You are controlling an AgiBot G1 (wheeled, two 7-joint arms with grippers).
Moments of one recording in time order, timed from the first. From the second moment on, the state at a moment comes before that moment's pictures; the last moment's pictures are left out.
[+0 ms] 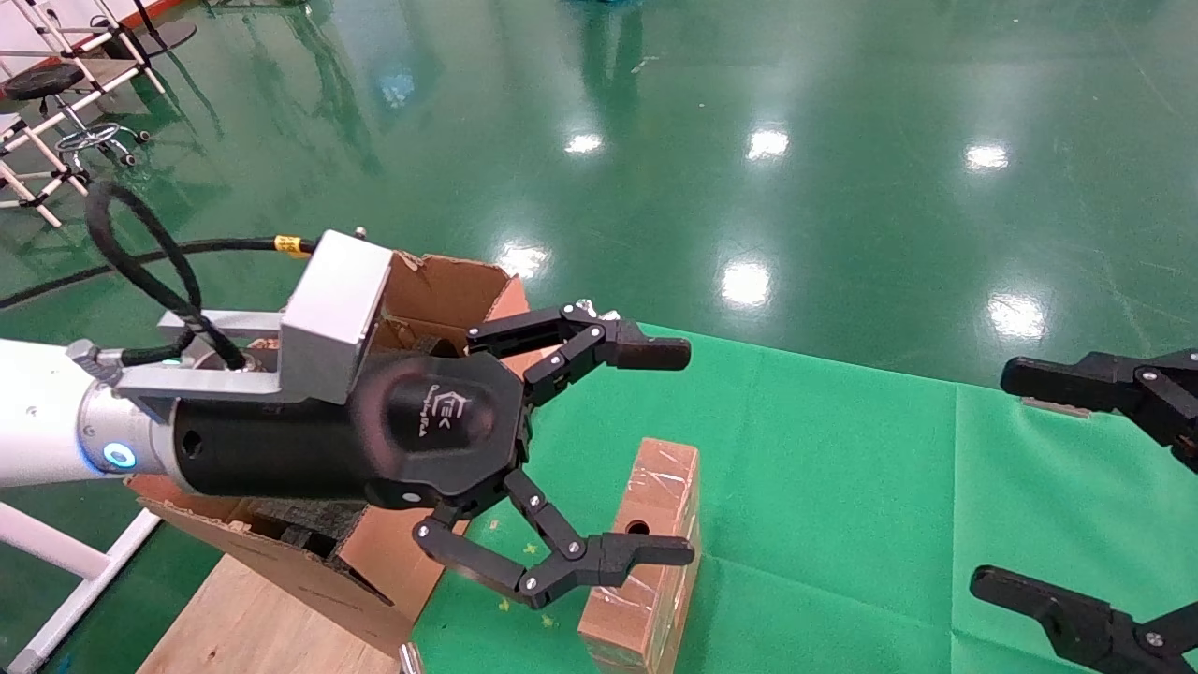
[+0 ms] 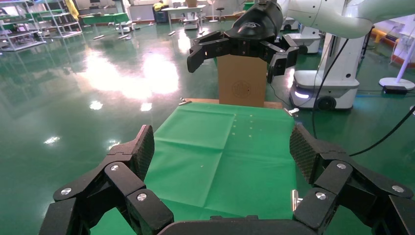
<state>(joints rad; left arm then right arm) -1.07 0.61 0.28 -1.28 0.73 1.50 -0.19 1.09 -0.58 -0.35 1.25 -0.67 -1.46 0.14</state>
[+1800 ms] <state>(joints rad) -1.51 0.66 0.60 -1.33 1.24 1.57 -0.77 1.09 -0.58 -0.35 1.25 -0.67 -1.46 0.14</state>
